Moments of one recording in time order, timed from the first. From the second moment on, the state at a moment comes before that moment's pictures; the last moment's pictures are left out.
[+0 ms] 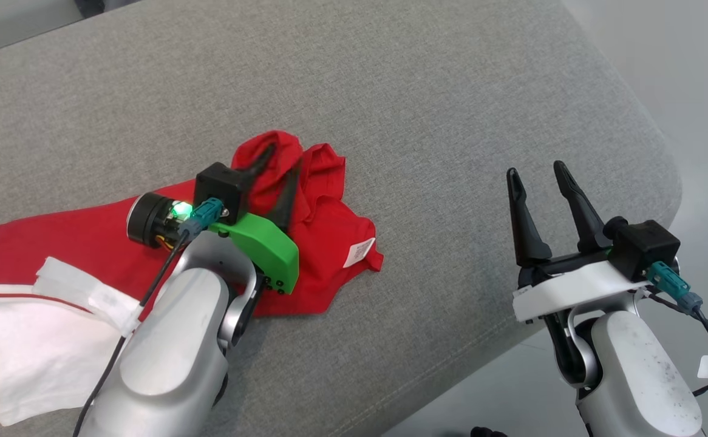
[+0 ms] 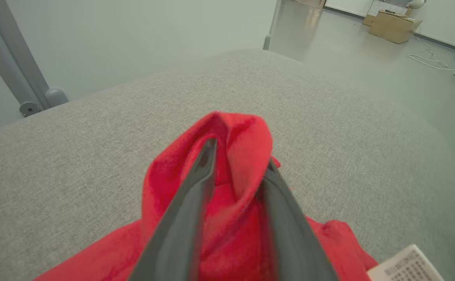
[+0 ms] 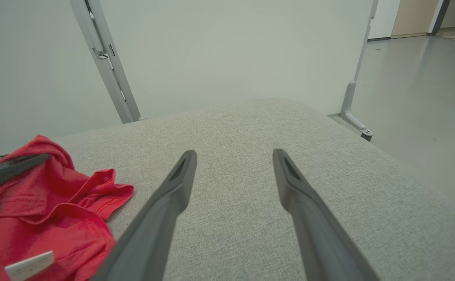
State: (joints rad) left arm -0.57 0.15 -0.50 0.38 -0.34 -0.03 0.00; right arm -0.29 -0.06 0.13 0.20 0.26 0.13 -0.26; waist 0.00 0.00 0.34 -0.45
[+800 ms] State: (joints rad) left arm -0.35 0.23 -0.33 0.22 -0.45 0.07 -0.20; right arm -0.23 -0.11 0.09 0.20 0.22 0.13 -0.26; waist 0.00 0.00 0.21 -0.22
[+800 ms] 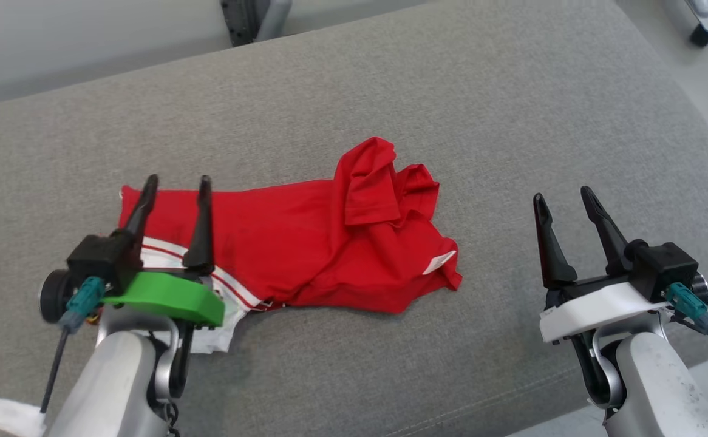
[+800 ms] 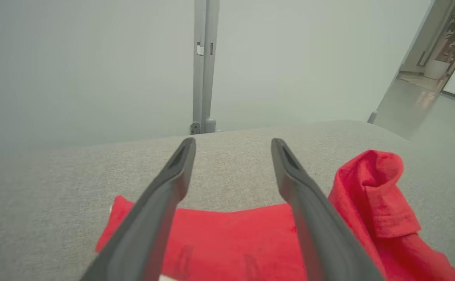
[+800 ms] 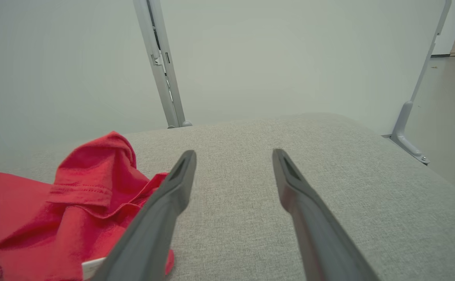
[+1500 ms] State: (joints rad) left arm -0.04 0.30 -0.22 0.01 -0.49 0.17 -0.24; right arm -0.14 -0.15 0.11 0.17 0.21 0.13 -0.21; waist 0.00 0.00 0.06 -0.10
